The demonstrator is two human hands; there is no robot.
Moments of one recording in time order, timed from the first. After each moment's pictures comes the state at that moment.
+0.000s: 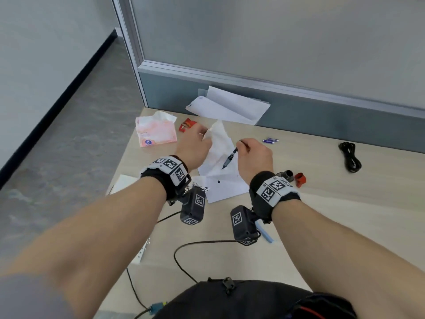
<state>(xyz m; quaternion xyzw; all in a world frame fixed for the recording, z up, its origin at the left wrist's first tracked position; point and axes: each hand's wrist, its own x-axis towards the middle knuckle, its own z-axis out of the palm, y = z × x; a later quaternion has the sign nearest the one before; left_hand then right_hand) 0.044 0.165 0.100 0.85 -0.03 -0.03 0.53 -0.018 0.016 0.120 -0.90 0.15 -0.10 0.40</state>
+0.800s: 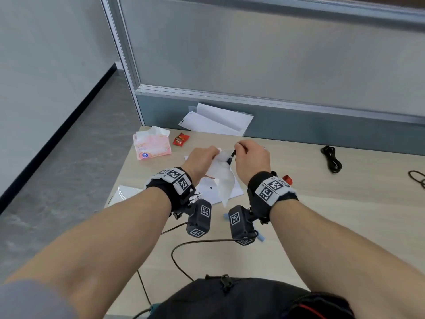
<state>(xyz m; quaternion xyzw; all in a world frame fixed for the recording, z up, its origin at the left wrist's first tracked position) 0.021 0.151 0.079 0.72 0.06 -0.19 0.67 -0.011 0.015 0.104 -0.88 0.16 -0.09 0.43</state>
